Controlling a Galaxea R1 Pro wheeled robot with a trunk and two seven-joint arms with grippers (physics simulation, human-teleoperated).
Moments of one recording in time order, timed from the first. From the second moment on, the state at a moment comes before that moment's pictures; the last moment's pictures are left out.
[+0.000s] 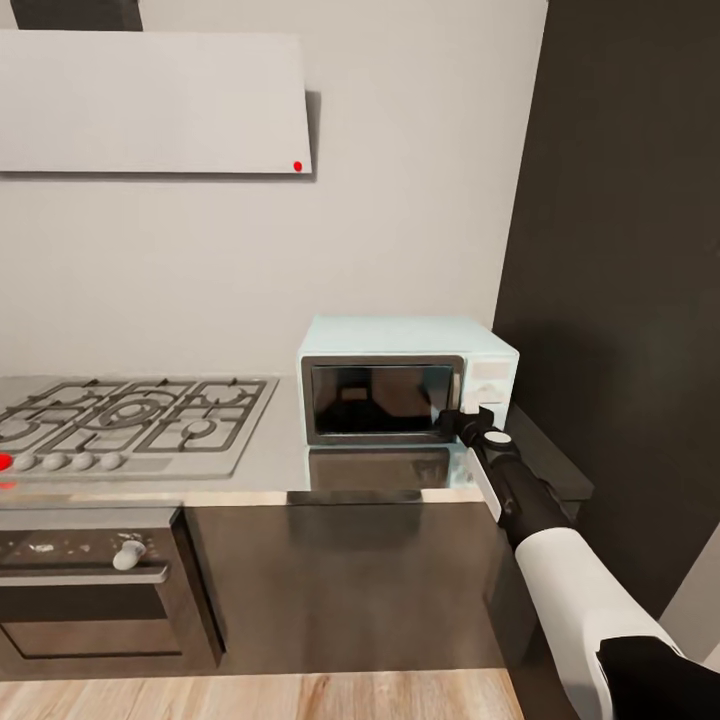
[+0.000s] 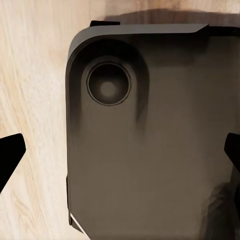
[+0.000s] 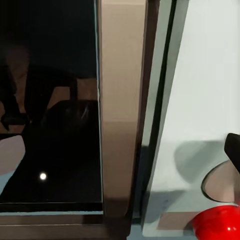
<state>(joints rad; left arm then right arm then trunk) 0.00 -0.01 0.00 -0.05 0.04 -0.04 0.01 -0.88 0.04 0.04 -0.84 0.01 0.30 -0.06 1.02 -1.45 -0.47</state>
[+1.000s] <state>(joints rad) 0.00 -0.01 0.00 -0.05 0.04 -0.04 0.01 -0.88 0.04 0.04 -0.85 0.03 0.31 -0.07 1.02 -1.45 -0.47</state>
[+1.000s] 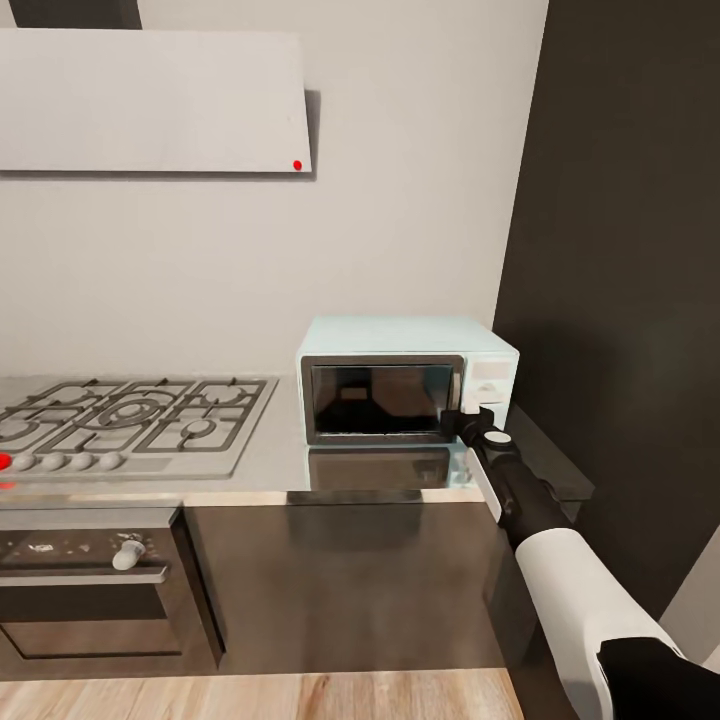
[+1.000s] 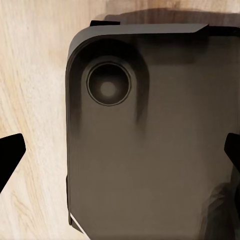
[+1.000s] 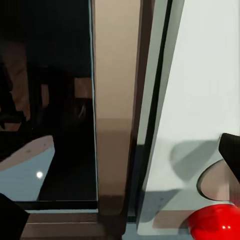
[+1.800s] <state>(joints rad) 0.00 -0.01 0.00 -0.05 0.04 -0.04 0.01 -0.89 0.04 0.04 -0.85 0.04 0.31 -0.07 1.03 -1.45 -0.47</state>
